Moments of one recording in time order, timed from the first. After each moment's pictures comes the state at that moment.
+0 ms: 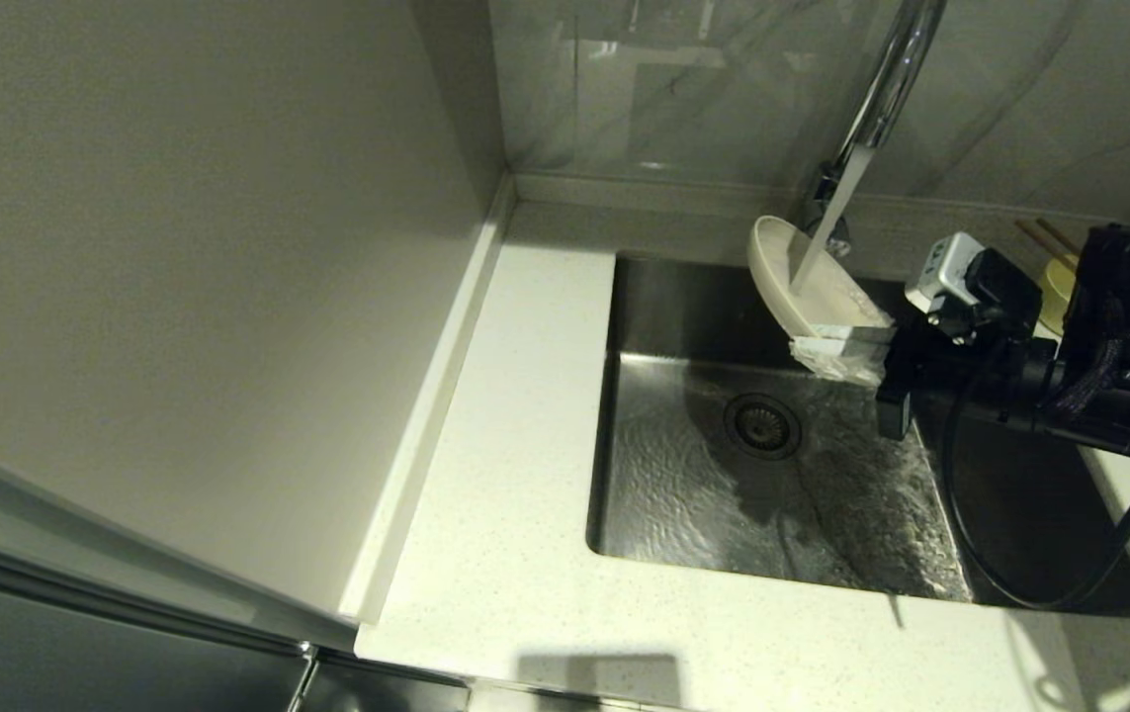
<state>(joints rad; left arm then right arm) 0.00 0.00 0.00 0.00 0.02 -0.02 0.18 1.64 -0.91 -0.59 0.56 -0.63</state>
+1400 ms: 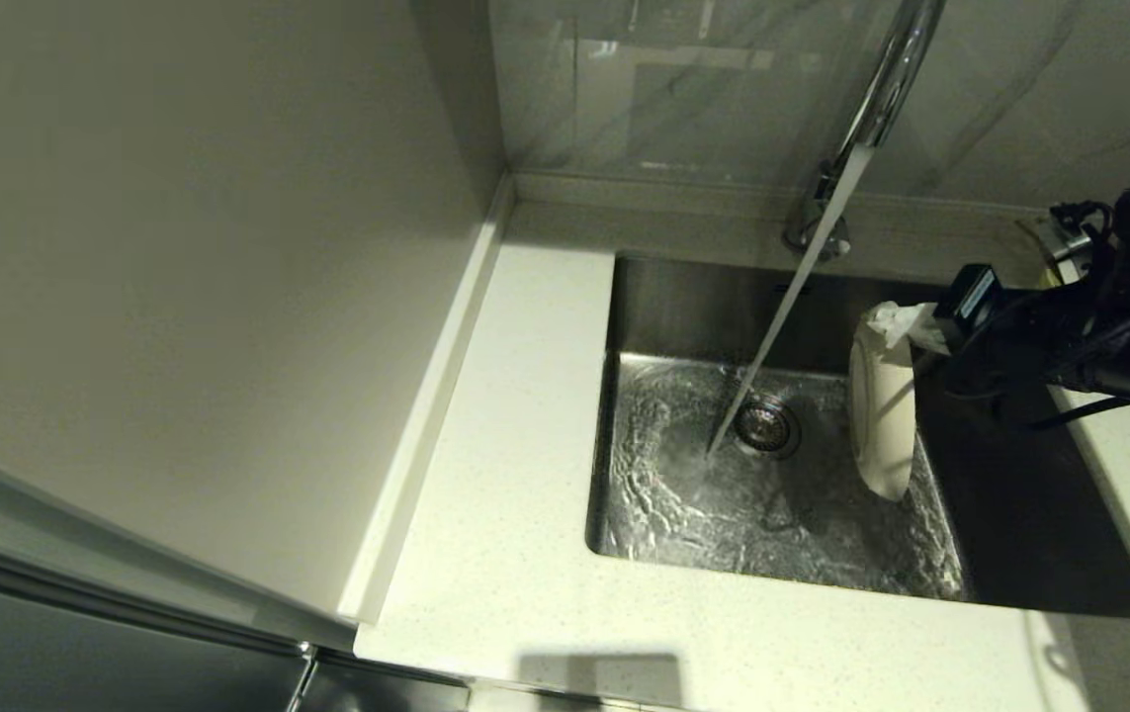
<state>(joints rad) 0.00 0.00 0.00 0.00 0.02 -0.02 0.03 1.65 -1.11 -0.27 0.33 0.76</state>
